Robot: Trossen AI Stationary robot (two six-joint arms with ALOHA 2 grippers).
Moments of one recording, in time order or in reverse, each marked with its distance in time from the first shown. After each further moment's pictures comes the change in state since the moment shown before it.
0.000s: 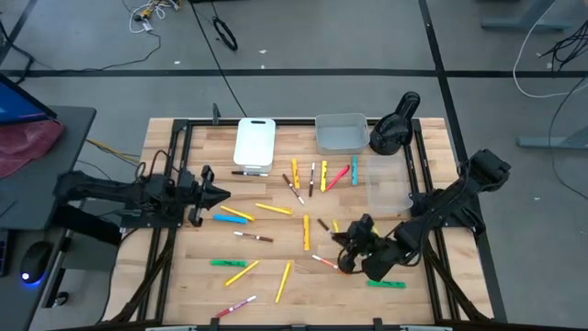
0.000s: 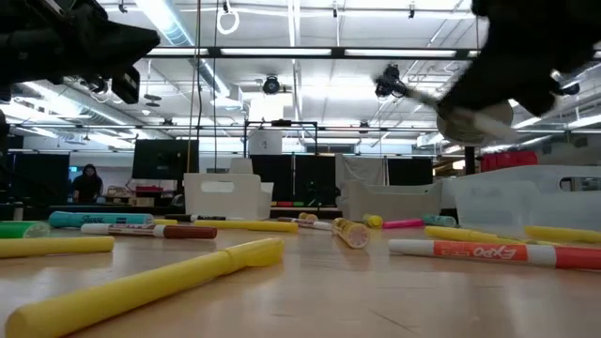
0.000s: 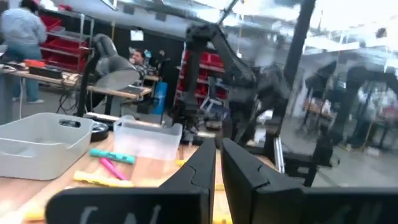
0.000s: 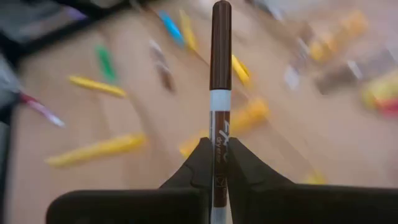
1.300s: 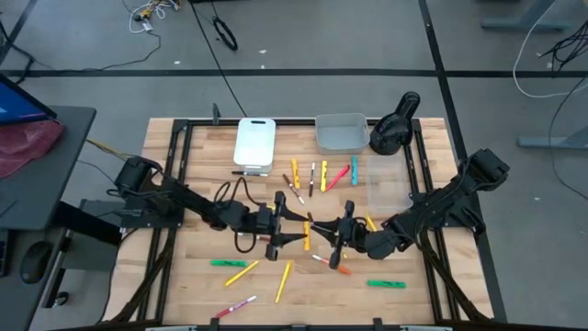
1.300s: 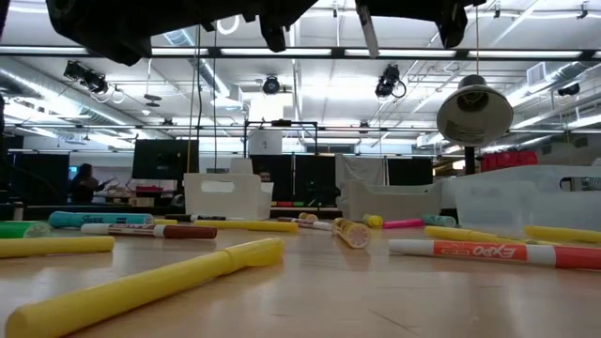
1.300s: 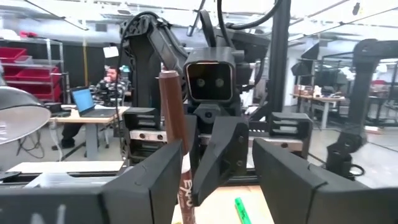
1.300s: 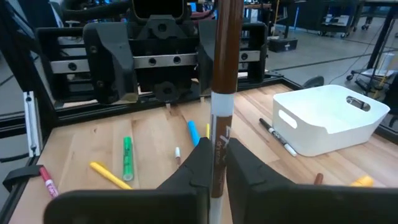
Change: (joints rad) left arm -0.168 1.395 0.748 0.712 -0.109 0.181; right arm -0.102 0.002 0.002 0.574 0.043 -0.688
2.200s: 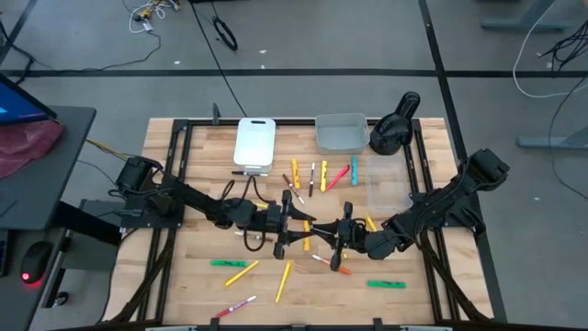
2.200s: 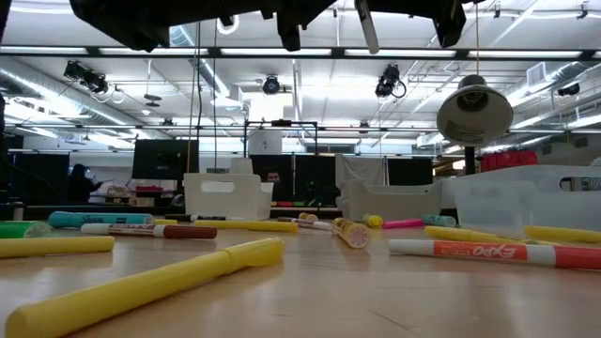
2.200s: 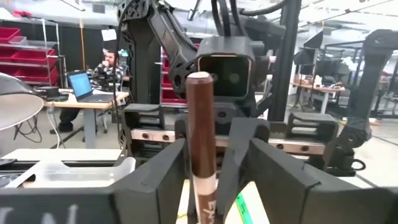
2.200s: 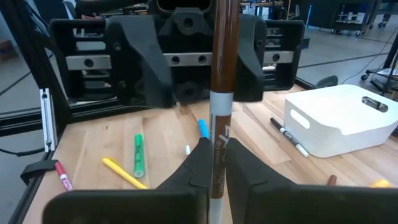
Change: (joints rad) left arm 0.015 0.002 0.088 -0.158 0.040 -0.042; right arm 0.002 0.000 0.001 0.003 -0.037 0.000
